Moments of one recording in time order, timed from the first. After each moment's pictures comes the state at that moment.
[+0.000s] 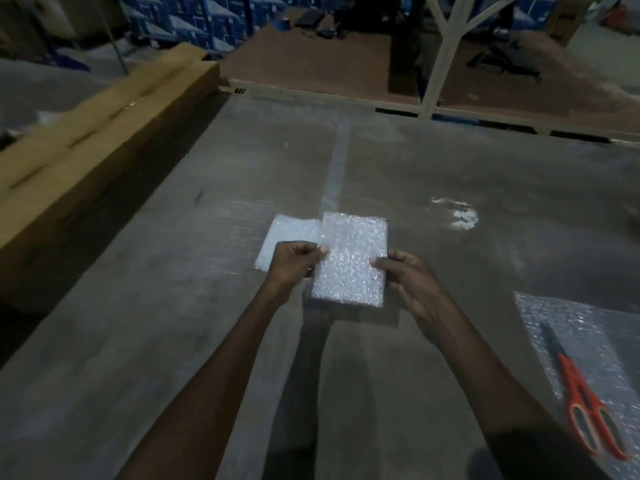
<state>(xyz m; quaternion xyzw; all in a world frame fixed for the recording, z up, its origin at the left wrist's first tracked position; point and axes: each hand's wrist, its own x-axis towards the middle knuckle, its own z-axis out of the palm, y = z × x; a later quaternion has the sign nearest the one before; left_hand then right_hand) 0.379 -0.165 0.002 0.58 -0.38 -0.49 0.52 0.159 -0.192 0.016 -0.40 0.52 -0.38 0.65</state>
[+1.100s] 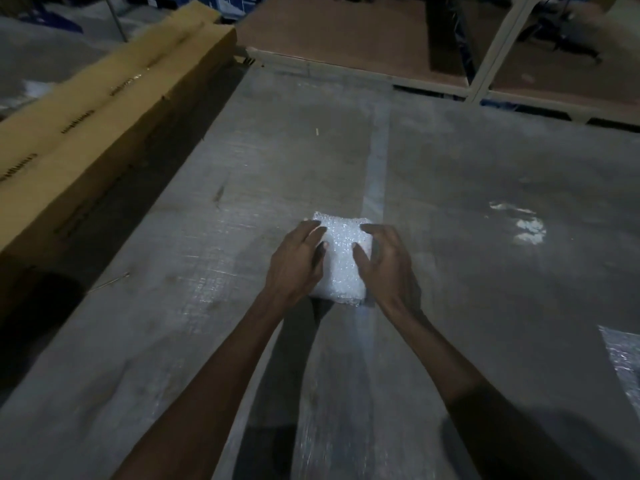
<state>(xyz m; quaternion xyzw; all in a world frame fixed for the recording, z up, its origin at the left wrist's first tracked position) 0.487 -0.224 -0.052 0.65 -0.69 -0.08 0.31 0.311 -0.241 -0.021 -0.73 0.55 -0.37 0.18</state>
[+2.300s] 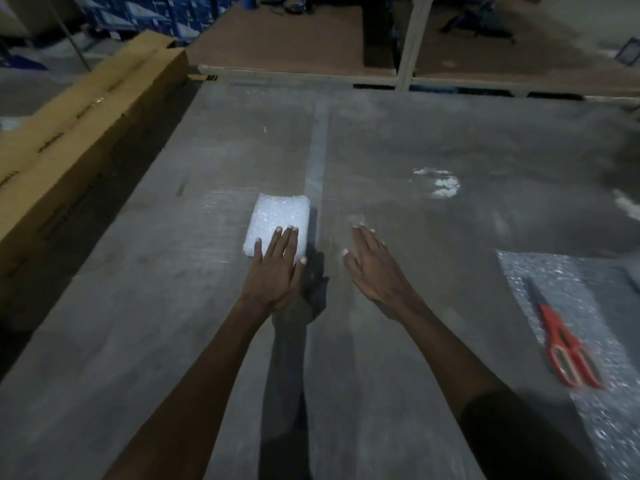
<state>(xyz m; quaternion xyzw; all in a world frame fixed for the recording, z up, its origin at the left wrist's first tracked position) 0.403 -0.121 -0.033 0.65 -0.75 -0.08 0.13 0.176 -0.151 -0.006 -0.80 0.56 -0.13 0.19</state>
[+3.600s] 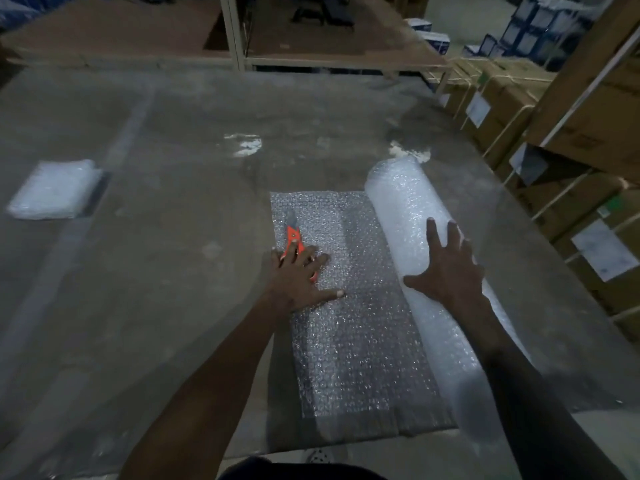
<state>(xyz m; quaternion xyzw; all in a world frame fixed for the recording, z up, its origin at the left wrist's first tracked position) -0.100 -0.017 -0.059 0.55 -0.82 -0.15 0.03 -0.368 0.035 0.040 -0.60 0.80 0.01 0.06</state>
